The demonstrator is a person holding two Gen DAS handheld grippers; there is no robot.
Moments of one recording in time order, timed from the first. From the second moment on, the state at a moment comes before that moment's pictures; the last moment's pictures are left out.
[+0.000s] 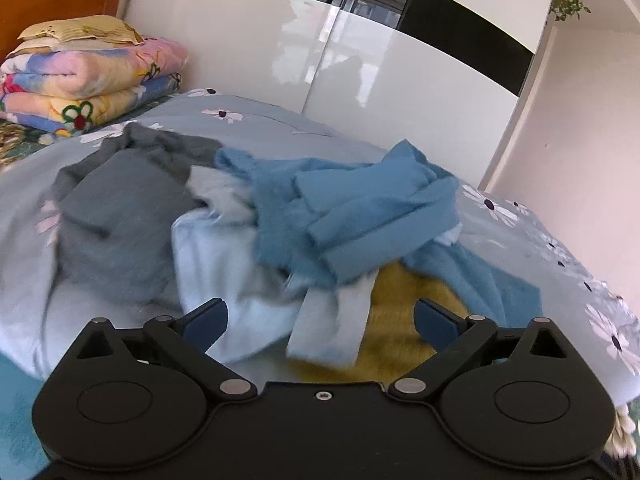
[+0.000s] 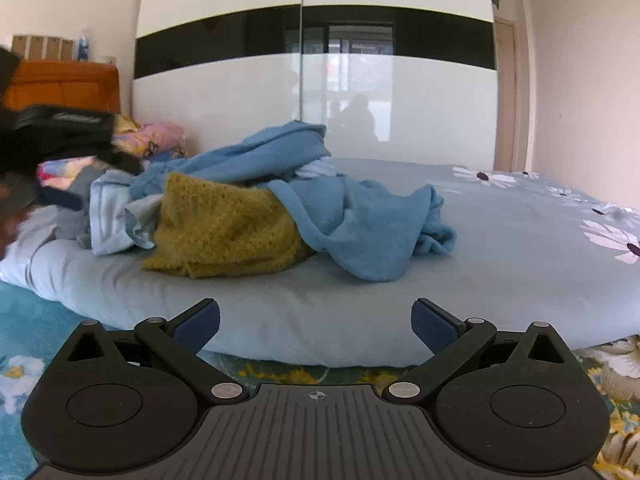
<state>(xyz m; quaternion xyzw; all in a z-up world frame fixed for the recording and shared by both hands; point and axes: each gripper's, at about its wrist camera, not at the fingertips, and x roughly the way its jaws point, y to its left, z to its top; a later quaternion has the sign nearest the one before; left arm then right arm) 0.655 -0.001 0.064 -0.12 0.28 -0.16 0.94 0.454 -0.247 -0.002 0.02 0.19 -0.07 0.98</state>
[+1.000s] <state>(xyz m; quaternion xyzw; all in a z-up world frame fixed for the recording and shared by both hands) 0.715 -0.010 0.039 -0.28 0.27 -0.07 0.92 0.448 -0.249 -0.008 0.05 0.20 -0.06 0.98</state>
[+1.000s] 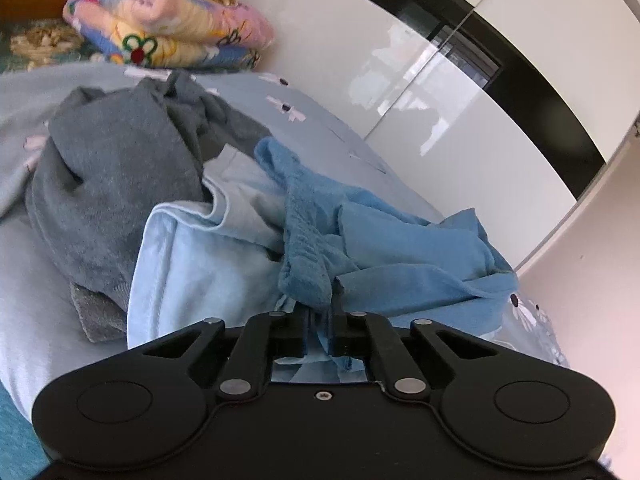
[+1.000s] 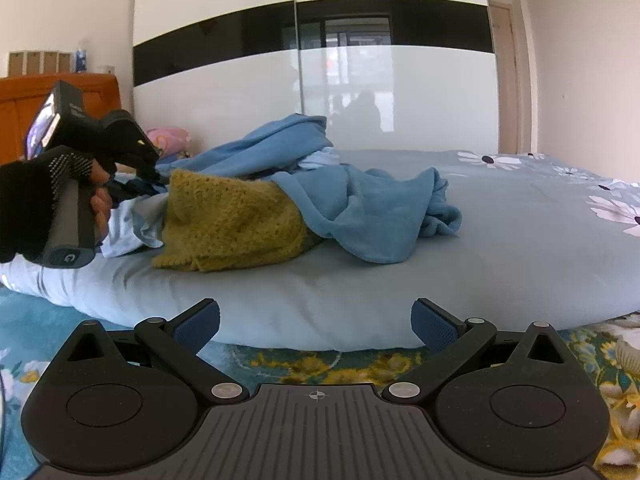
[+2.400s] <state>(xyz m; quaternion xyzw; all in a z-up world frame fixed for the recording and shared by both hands) 0.668 0.004 0.068 -0.26 0.29 -0.09 0.92 0.446 -0.250 -0.007 0.06 0.20 -0.05 0.98</state>
